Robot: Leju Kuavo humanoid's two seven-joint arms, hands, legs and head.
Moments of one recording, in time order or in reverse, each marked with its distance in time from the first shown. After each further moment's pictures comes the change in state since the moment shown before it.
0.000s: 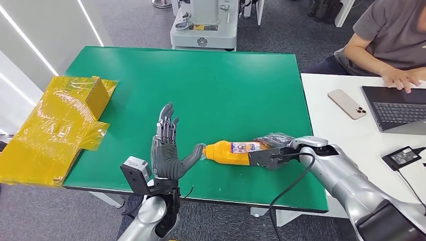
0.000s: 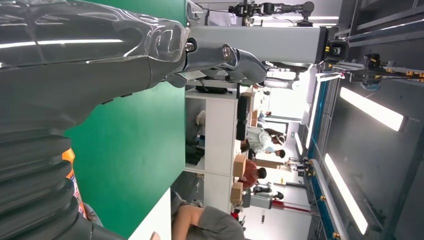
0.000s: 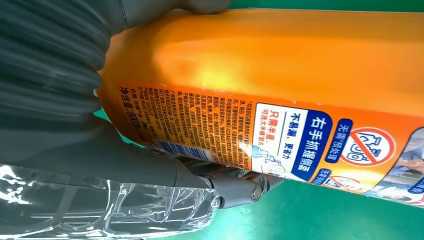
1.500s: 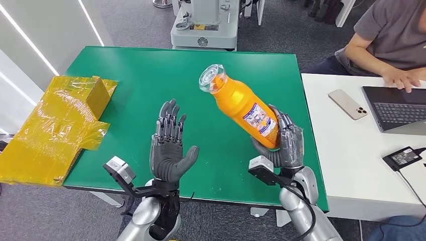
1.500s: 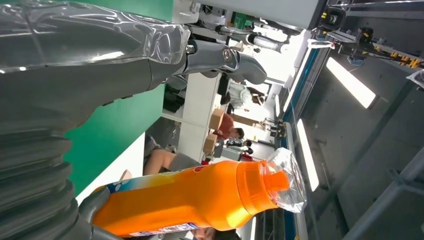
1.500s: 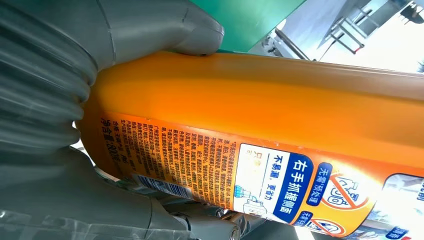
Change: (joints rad) left arm 0.026 -0.007 0.000 -0.107 0.162 -0.200 0.004; right arm 0.539 0.159 -0.566 -0.599 -0.021 -0.983 -0.195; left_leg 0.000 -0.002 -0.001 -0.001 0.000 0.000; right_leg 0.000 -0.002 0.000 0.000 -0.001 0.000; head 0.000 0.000
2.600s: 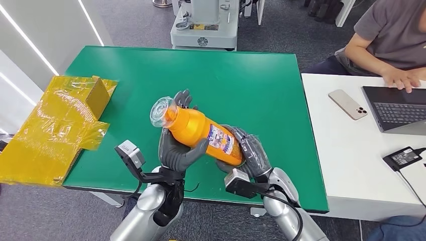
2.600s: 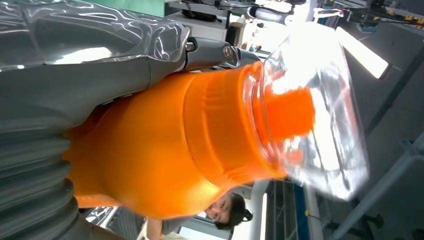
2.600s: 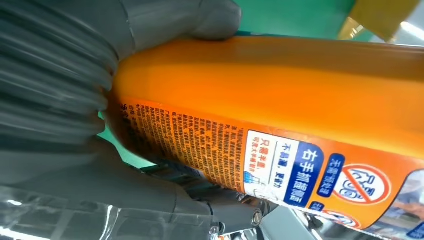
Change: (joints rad) left arm -0.119 0.020 -0.050 0.087 0.031 -0.032 0.035; right arm -0.007 0.041 0.142 -0.004 -0.007 0.422 -0.002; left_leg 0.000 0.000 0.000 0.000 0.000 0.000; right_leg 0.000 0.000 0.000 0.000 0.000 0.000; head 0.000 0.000
